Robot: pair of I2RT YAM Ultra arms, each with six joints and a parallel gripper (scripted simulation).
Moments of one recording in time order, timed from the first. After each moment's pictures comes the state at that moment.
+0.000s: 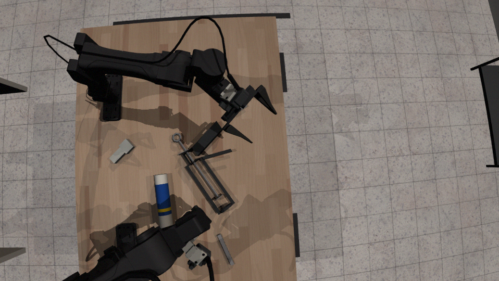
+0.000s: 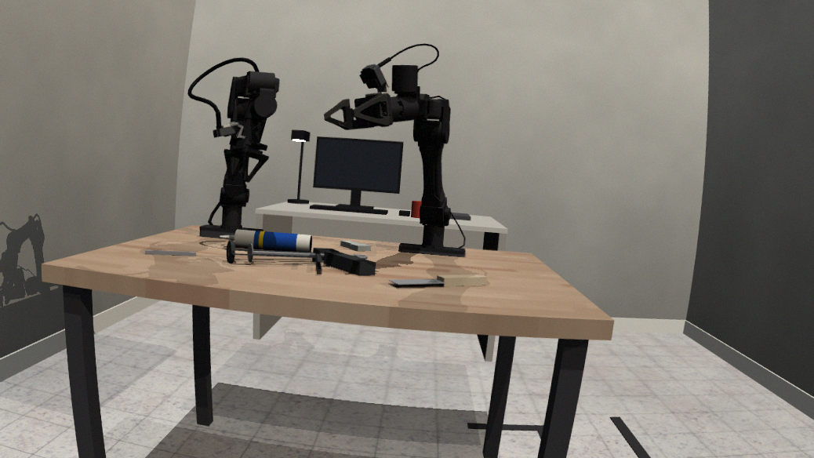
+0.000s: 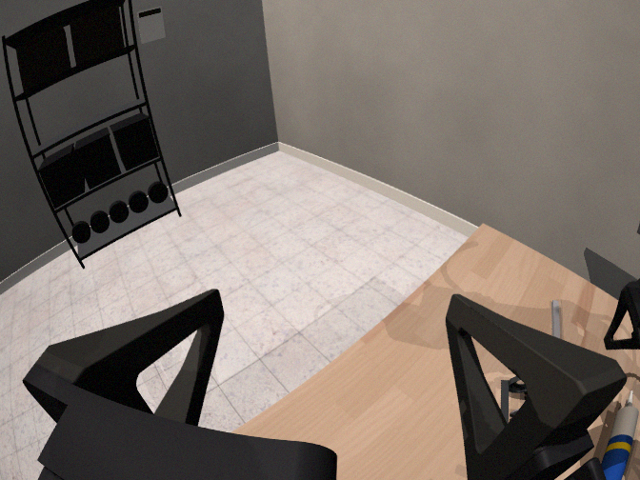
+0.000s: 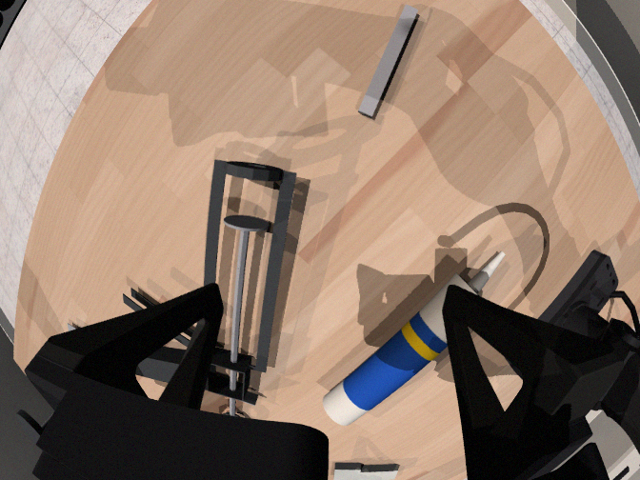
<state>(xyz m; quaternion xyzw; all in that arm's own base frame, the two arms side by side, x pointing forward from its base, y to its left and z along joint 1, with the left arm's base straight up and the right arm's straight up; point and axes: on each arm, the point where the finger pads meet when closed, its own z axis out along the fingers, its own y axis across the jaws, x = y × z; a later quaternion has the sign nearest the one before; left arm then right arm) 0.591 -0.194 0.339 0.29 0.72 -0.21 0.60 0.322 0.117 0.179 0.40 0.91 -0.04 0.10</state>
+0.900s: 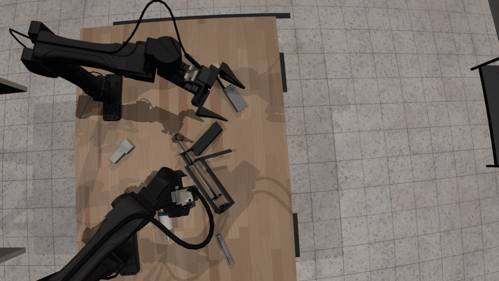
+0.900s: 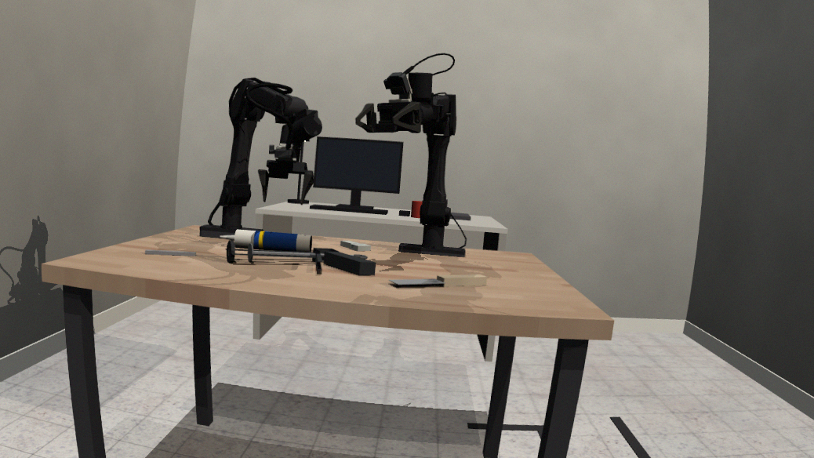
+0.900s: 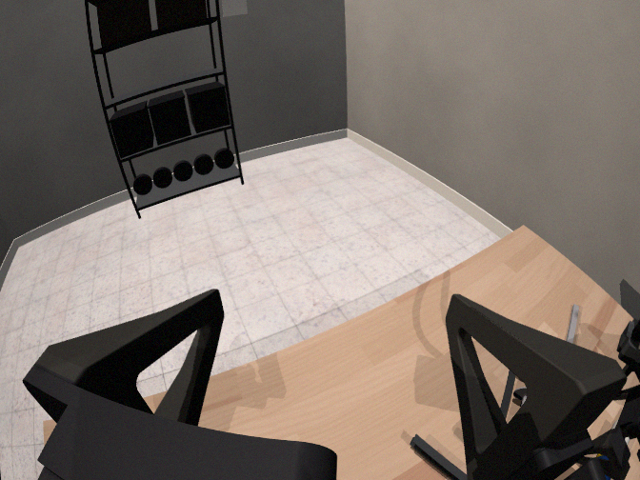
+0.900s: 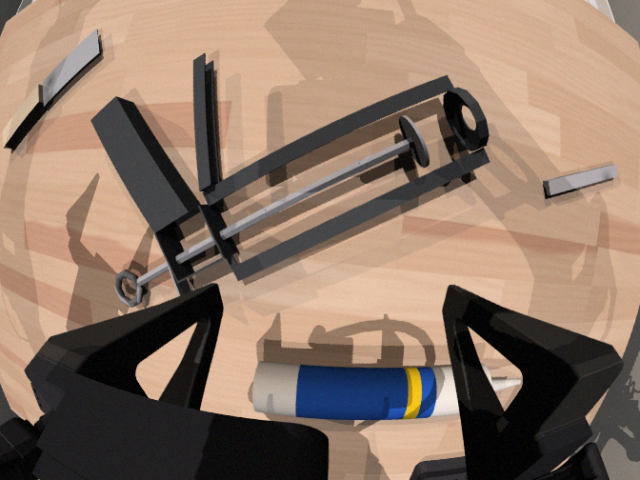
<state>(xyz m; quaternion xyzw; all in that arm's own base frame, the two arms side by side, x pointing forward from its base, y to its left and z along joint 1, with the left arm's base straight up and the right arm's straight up) 0.520 -0.132 0.337 0.20 0.75 -0.14 0.61 0.292 0.230 0.129 -0.04 0.99 0.00 0.17</state>
